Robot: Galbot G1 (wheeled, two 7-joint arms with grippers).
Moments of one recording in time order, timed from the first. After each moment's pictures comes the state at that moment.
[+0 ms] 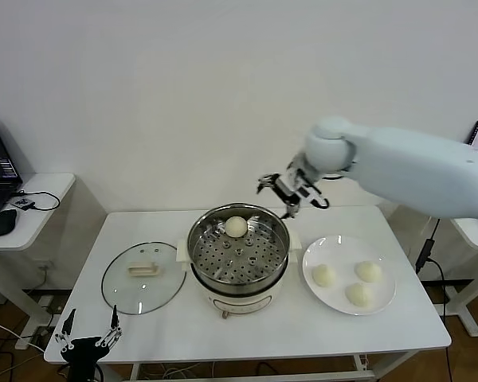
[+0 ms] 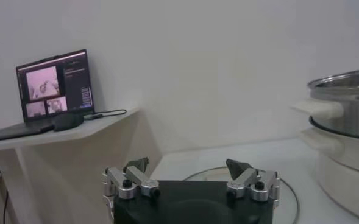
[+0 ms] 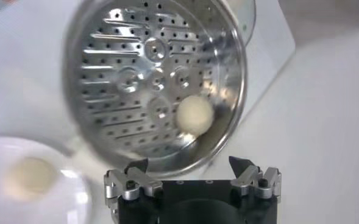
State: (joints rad) left arm 1.81 -1.28 -0.66 -2.04 -0.14 -0.13 -0.27; right arm 0.68 0.77 -1.28 1.55 0.14 -0.11 -0.99
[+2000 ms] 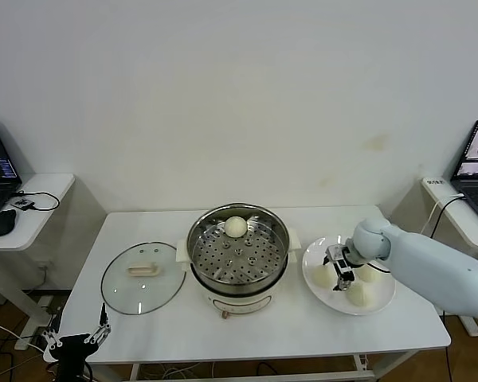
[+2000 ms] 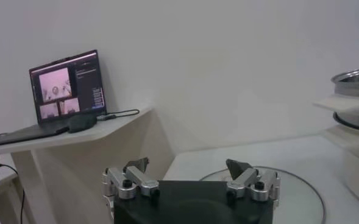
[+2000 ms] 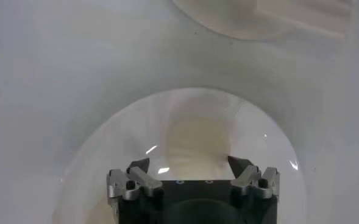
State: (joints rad) left arm 1.80 -1.28 -0.71 -2.03 -0.16 -0.10 -0.26; right arm -0.04 0.75 -0.87 1.27 -0.14 -0.22 -0.96
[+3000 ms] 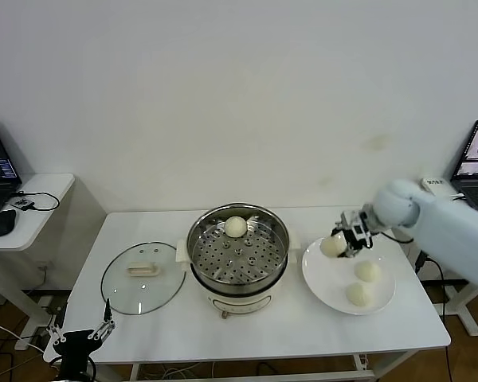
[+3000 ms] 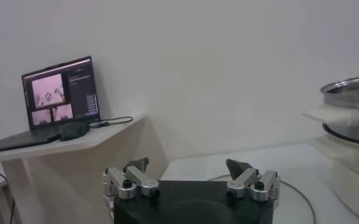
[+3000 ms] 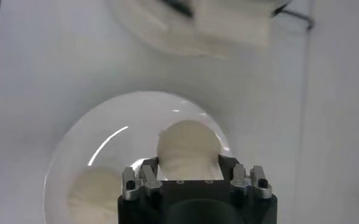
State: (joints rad) left arm 1.79 -1.26 -0.70 -2.05 -0.15 -0.10 -0.26; right arm 0.34 0.63 -0.98 1.48 0.07 -0.29 -1.01
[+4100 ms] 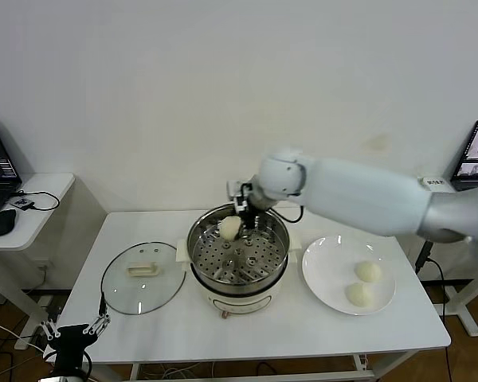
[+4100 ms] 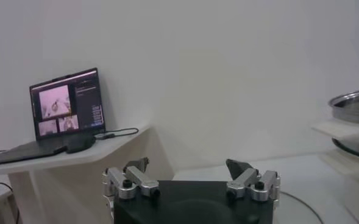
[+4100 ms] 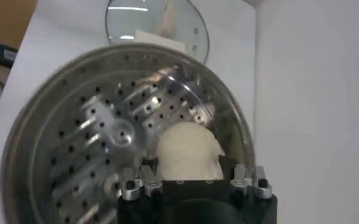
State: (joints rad) left arm 1.78 -1.27 -0.72 -2.08 -0.15 -0.10 -0.27; right arm 0.46 1.18 -1.19 1.36 0.47 -0.60 -0.75
